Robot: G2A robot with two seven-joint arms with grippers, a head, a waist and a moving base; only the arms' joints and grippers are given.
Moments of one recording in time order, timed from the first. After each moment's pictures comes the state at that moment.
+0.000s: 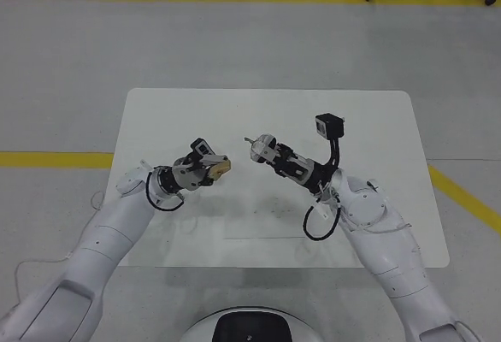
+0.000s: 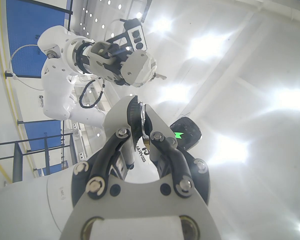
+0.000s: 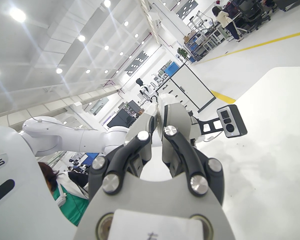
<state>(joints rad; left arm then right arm) 0.77 -1.27 -0.92 -0.81 -1.23 -0.01 -1.54 -1.09 -1.20 1.13 -1.57 0.09 -0.68 0.57</state>
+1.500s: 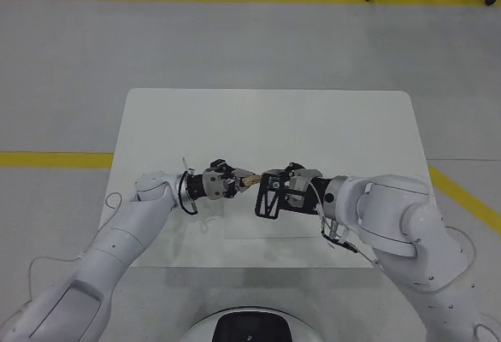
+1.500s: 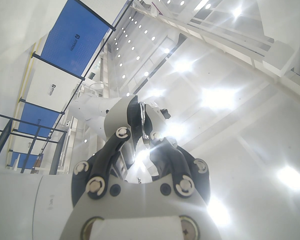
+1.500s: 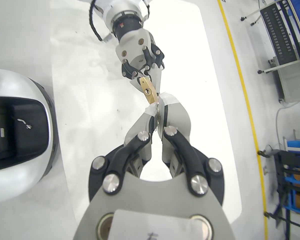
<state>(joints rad) 0.78 -1.30 -0.86 -0.83 -1.04 0.23 -1.29 -1.06 -1.09 1.12 -2.19 -1.13 -0.75 1.07</state>
